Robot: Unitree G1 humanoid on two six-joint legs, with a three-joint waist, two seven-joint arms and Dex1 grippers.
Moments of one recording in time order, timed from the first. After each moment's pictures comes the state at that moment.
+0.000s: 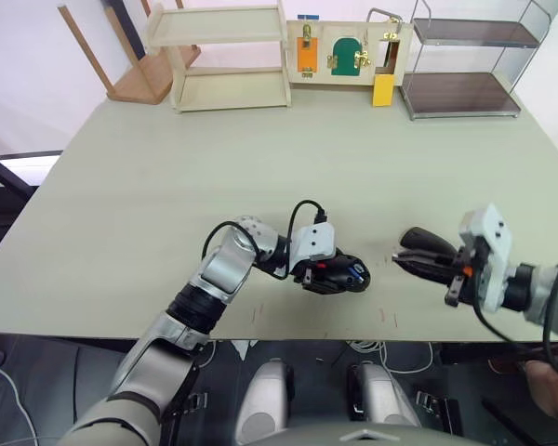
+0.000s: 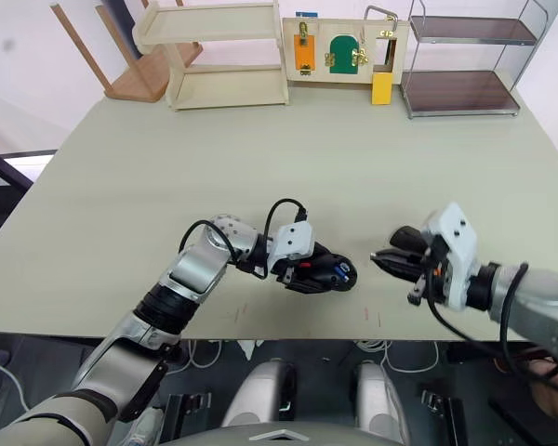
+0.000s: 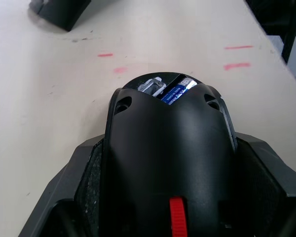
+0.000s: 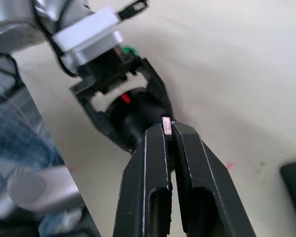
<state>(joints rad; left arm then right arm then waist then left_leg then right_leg) -0.60 0.41 -0.45 0.08 0.01 0.35 -1.27 -0.21 -1.03 -0.19 -0.66 1.25 1.06 0.35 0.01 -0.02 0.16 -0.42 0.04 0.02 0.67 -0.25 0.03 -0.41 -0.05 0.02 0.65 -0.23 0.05</state>
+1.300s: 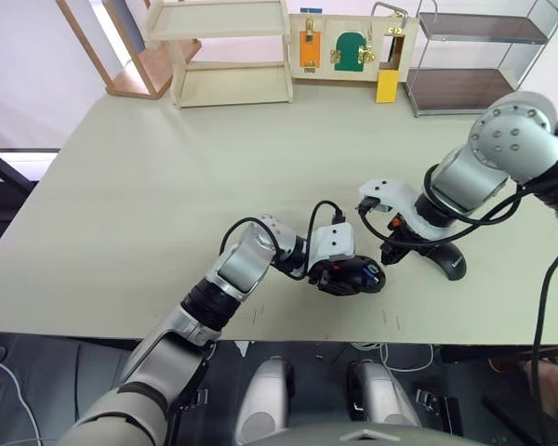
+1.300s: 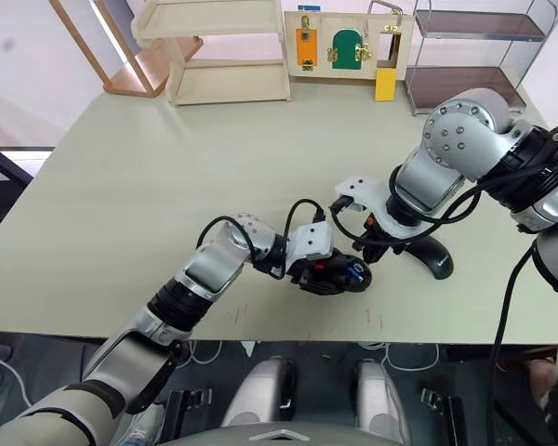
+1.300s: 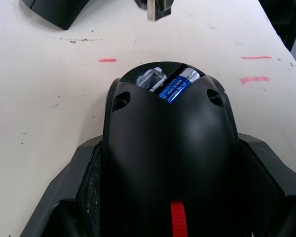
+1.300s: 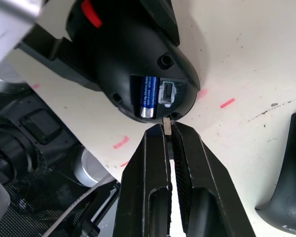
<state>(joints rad) -0.67 0.37 -0.52 0.08 0.02 0.47 -1.21 -1.46 -0.83 0.99 0.18 1.67 1.61 0.02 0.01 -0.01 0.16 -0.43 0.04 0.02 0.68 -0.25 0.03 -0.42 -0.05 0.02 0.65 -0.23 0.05</state>
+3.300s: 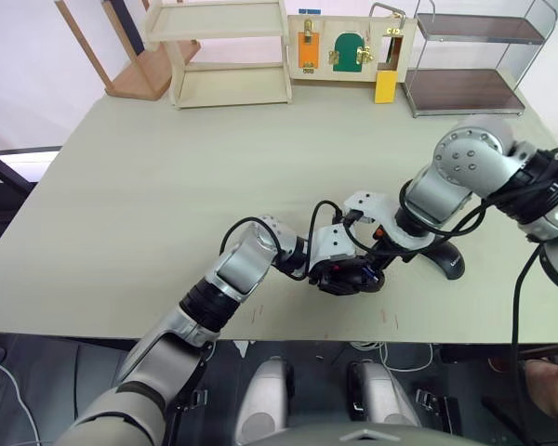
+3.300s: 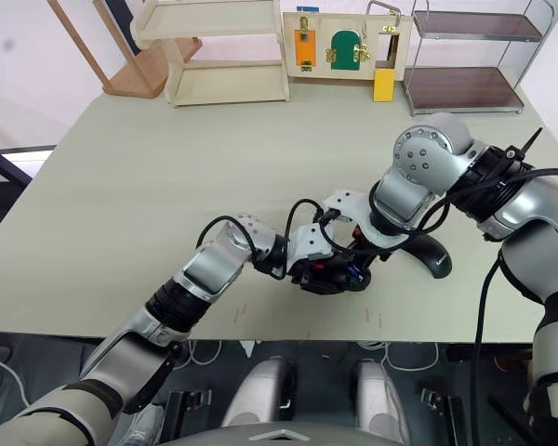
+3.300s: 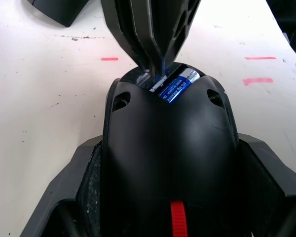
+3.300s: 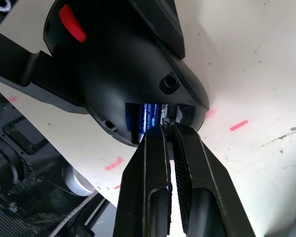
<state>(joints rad) -0.67 0.39 -0.54 0.04 0.01 0.51 -1.19 -1.39 -0.73 0.97 0.21 1.58 1.61 -0.01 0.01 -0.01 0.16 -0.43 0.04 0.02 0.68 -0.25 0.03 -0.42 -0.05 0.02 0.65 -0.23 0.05</state>
